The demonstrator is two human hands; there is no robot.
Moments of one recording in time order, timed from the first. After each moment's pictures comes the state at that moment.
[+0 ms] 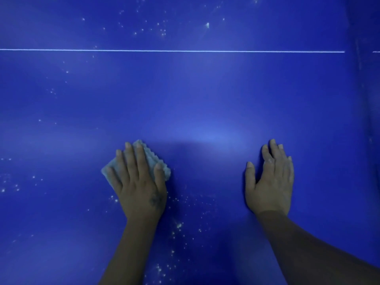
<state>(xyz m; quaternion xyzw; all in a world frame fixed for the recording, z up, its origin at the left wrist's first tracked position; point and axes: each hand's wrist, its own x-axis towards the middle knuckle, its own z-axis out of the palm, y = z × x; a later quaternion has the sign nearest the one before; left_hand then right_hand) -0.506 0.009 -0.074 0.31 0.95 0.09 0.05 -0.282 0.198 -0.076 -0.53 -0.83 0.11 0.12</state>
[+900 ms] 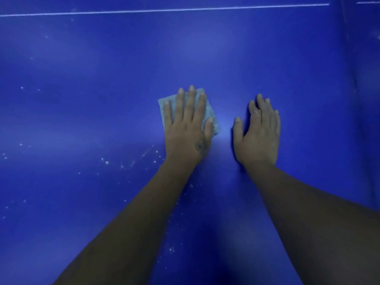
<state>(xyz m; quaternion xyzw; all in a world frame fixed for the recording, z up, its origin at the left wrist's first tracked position) -0.442 0.099 -0.079 0.52 0.85 0.10 0.03 -0.283 0.196 -0.082 -0.52 -0.84 0.07 0.15</state>
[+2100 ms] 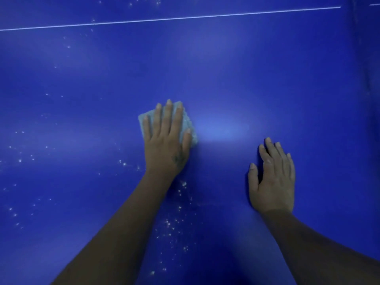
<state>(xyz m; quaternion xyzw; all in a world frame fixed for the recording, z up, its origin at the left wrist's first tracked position) -0.496 0.032 -0.078 0.48 0.87 0.08 0.06 -0.217 0.114 -0.071 -0.50 -0.85 0.12 0.12</state>
